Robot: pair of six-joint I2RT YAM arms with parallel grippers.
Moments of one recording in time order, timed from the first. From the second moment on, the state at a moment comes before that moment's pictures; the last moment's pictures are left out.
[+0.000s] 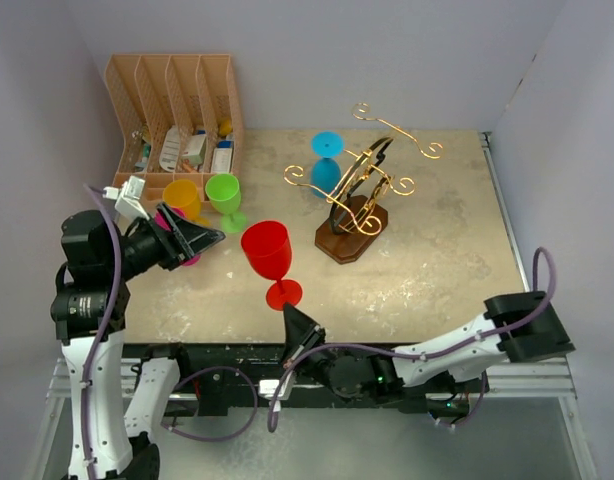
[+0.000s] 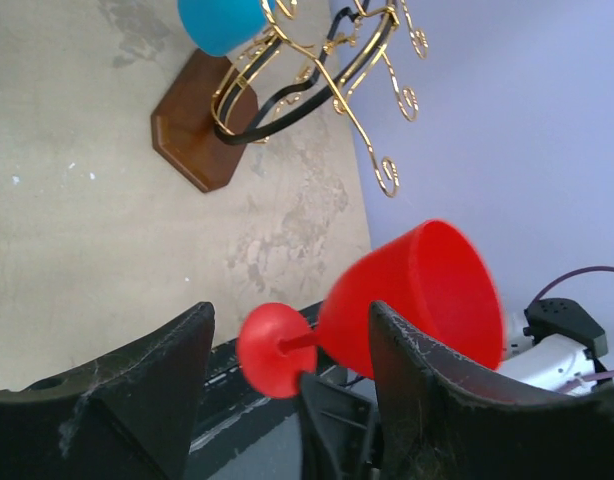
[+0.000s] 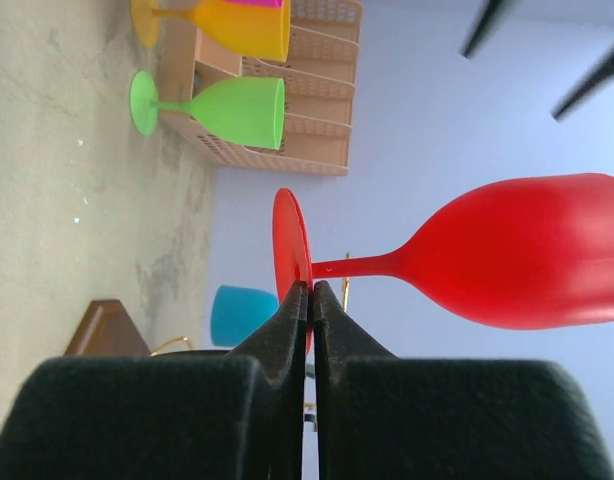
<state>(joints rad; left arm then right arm) 0.13 0.69 1.10 -0.80 0.78 -0.73 1.77 1.31 0.57 0.68 0.90 -1.55</state>
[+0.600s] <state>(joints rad) 0.06 0.71 1.27 -1.04 0.74 -0.64 1.73 1.54 0.59 0.91 0.93 -1.77</state>
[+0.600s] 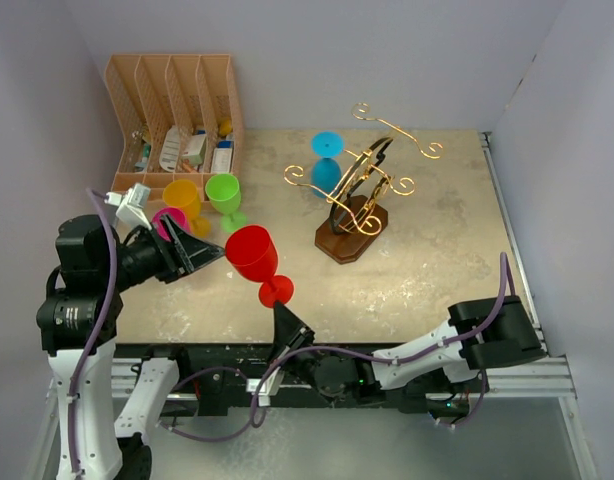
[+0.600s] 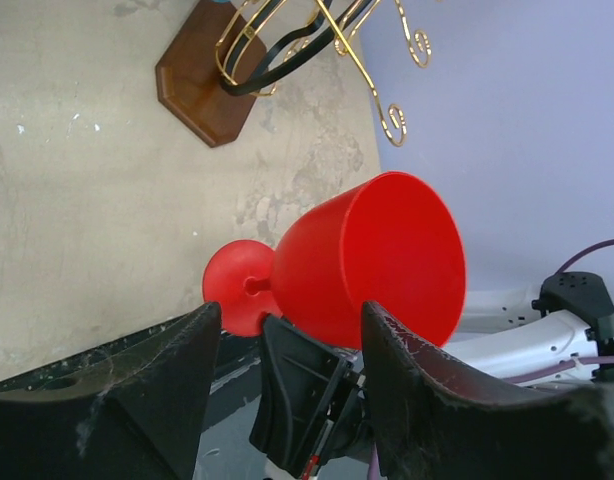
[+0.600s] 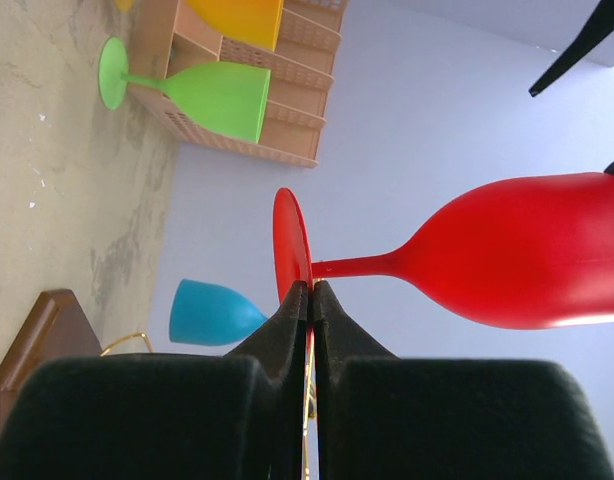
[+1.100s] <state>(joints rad) 0.04 0.72 1.26 -1.07 0.69 -0.60 1.73 1.60 0.62 0.91 0.93 -1.77</state>
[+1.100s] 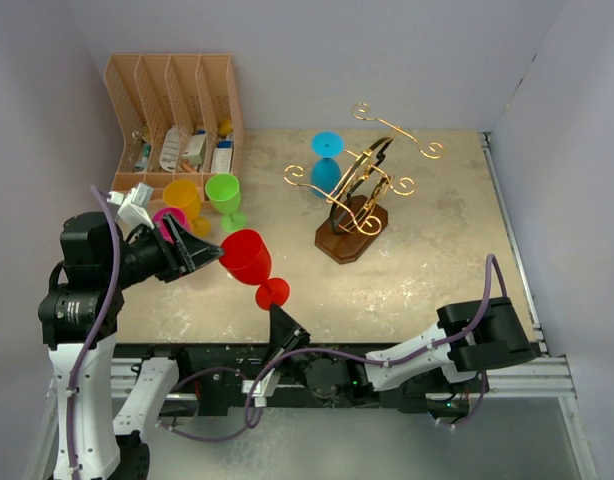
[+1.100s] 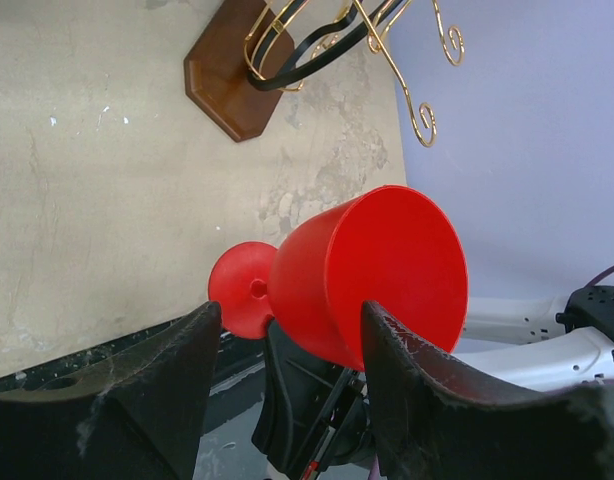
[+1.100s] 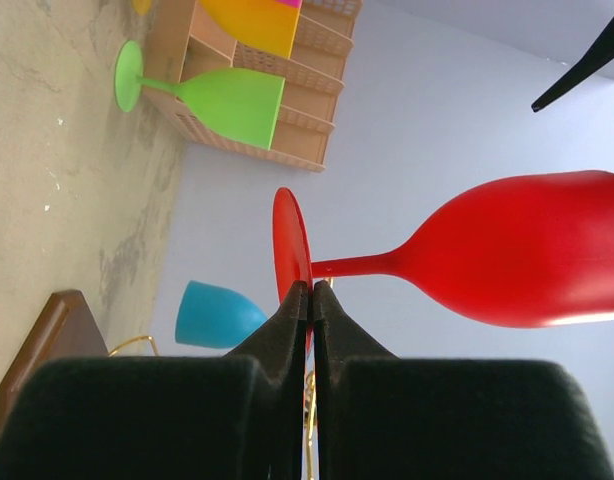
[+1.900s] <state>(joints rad) 0.01 0.75 1.23 -1.08 0.67 -0.56 1.73 1.70 0.69 0.91 0.95 -1.79</state>
